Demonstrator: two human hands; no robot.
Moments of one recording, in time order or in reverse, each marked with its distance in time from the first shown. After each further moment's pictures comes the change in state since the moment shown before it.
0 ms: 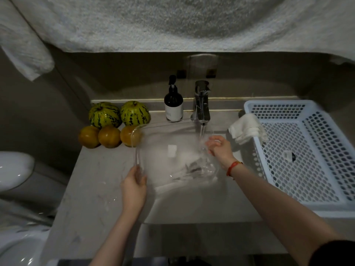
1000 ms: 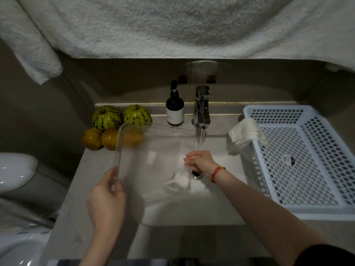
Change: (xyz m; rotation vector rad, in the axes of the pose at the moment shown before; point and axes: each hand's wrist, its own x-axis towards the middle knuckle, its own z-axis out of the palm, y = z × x) left_hand -0.029 0.028 -0.064 0.154 0.266 0.074; right_hand -0.031 0.003 0.046 0.031 -0.265 0.216
